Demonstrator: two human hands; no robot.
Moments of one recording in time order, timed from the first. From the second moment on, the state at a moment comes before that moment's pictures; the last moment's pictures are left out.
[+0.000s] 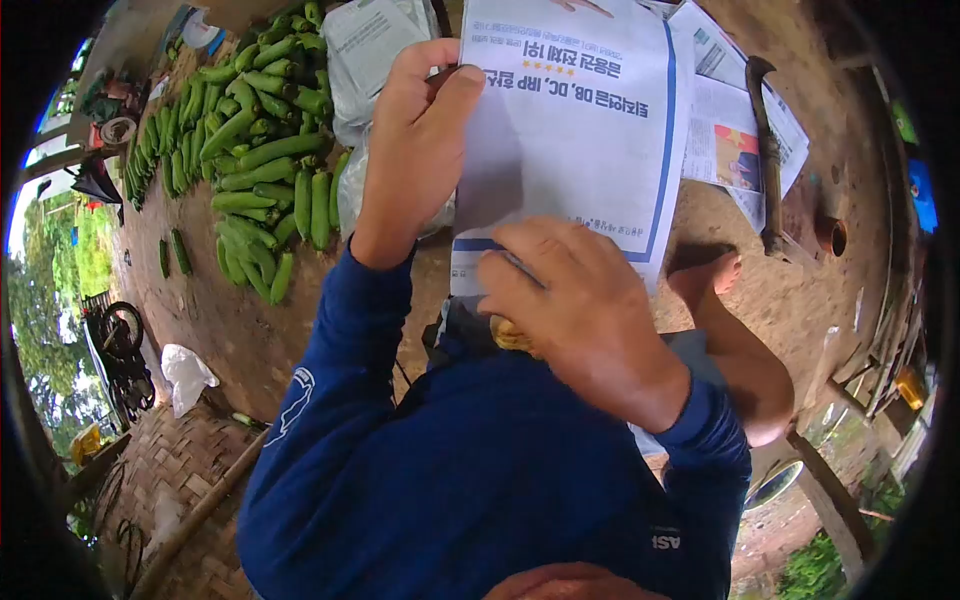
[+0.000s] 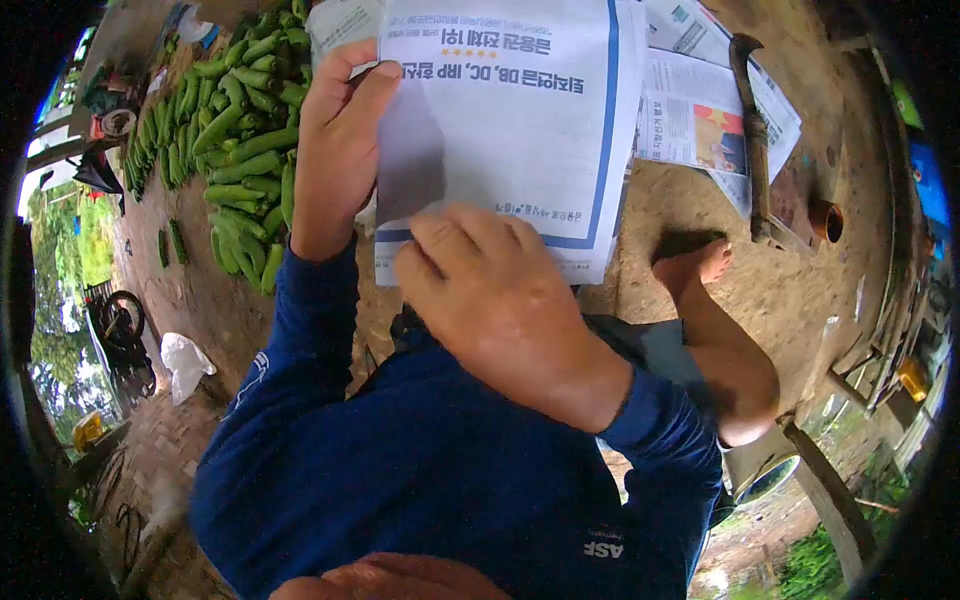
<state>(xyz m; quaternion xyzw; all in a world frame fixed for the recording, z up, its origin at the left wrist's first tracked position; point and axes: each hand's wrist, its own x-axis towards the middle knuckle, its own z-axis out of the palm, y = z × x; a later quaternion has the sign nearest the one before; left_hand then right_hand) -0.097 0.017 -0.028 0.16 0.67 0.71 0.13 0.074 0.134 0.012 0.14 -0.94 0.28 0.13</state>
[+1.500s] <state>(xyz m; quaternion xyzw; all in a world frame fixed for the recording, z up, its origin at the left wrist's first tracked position) -0.065 0.034 0.021 0.33 0.52 0.69 0.37 0.039 0.213 0.061 -0.09 -0.78 0.61 0.02</state>
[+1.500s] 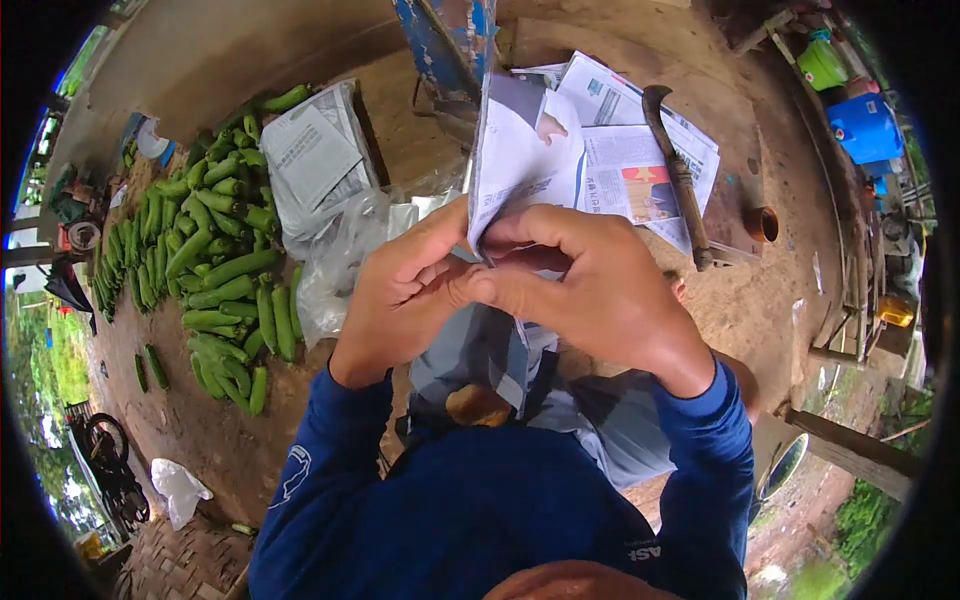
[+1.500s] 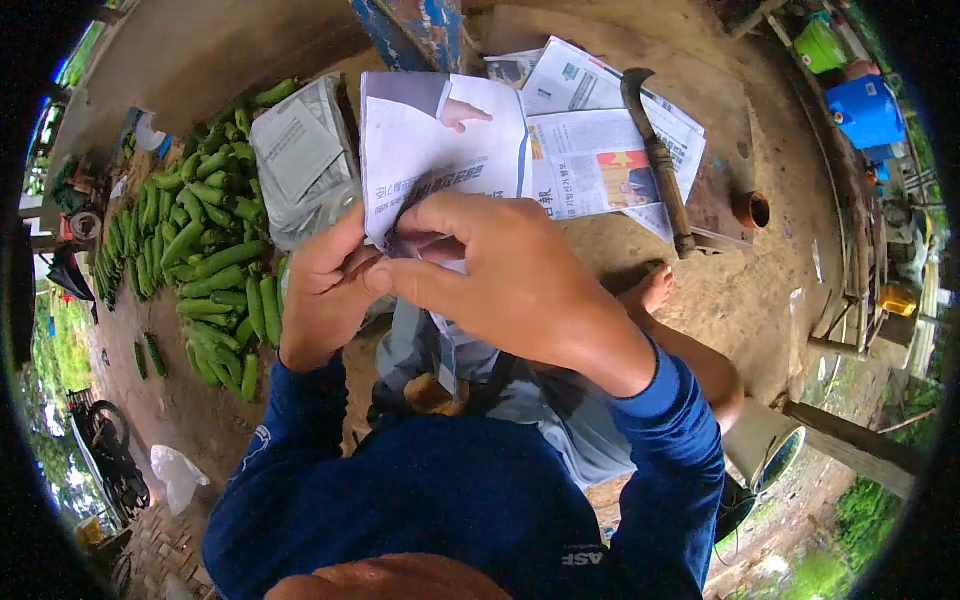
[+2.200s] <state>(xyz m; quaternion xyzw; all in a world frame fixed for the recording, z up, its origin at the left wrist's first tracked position) -0.069 0.033 0.019 0.27 0.68 0.60 0.34 0.041 0.219 0.035 -0.14 -0.72 0.67 0.08</state>
